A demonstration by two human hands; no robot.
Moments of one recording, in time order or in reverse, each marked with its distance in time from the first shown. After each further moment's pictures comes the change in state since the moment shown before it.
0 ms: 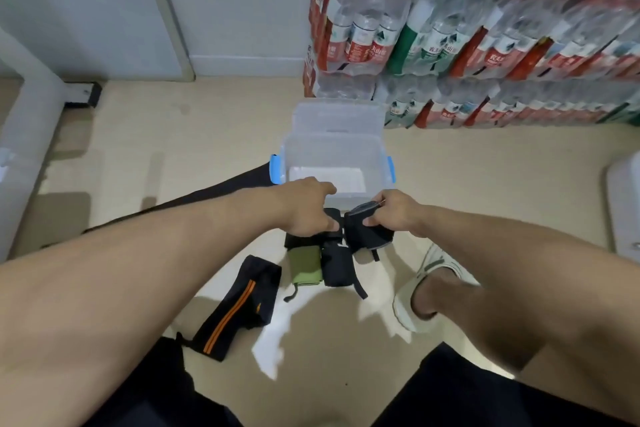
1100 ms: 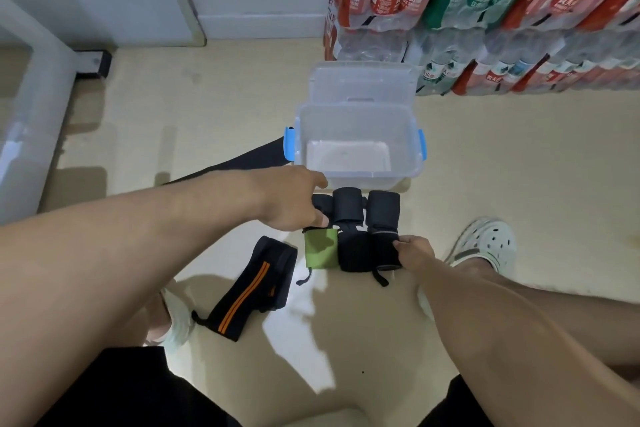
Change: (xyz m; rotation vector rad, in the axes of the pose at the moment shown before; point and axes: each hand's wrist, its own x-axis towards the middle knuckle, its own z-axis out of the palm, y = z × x) left_hand 0.015 -0.032 0.003 0.028 -0.081 -0.115; right_hand 0.086 0.151 0.116 0.214 0.151 0.295
